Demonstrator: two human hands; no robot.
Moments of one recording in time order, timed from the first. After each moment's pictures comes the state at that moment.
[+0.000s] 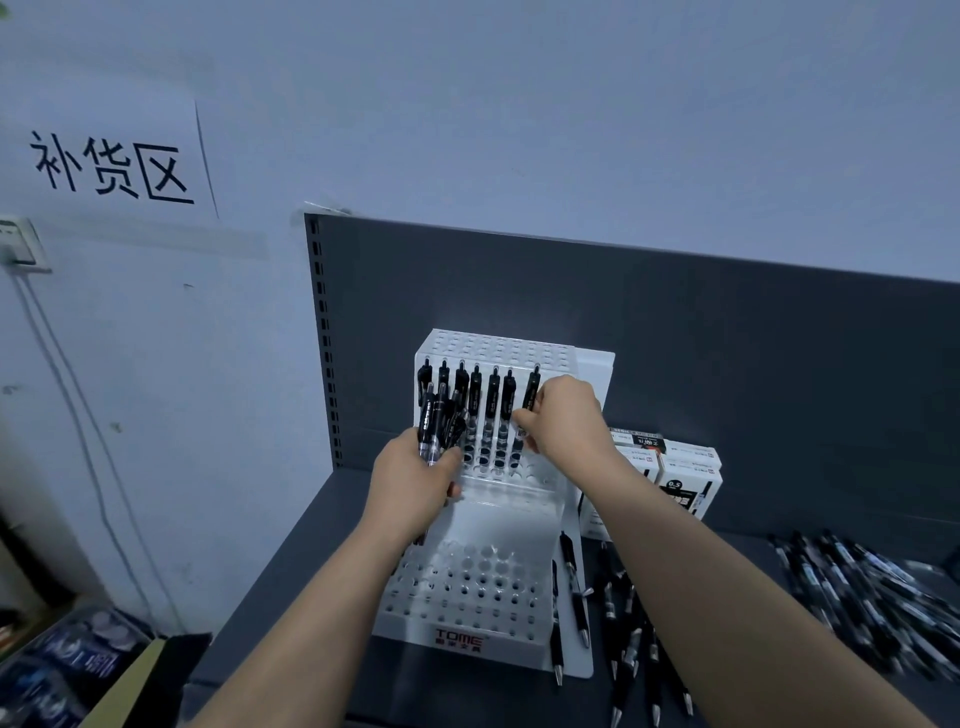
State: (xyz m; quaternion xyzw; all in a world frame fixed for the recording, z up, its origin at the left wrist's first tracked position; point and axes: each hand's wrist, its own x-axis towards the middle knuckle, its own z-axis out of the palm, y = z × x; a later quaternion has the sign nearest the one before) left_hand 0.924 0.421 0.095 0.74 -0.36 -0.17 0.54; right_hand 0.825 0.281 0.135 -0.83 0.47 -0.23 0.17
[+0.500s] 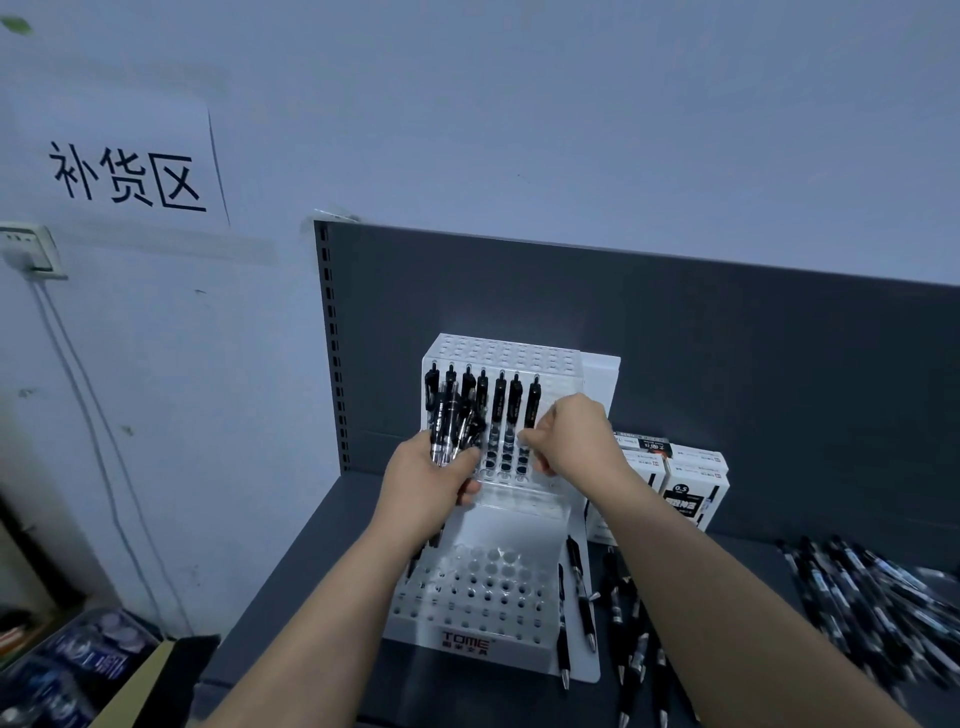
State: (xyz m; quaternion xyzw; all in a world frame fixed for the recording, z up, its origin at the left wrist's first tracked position) left_hand 0.919 0.422 0.099 0.67 -0.34 -0.25 0.61; right_hand 0.816 0.282 0.126 -0.82 0.47 -0.21 0.24
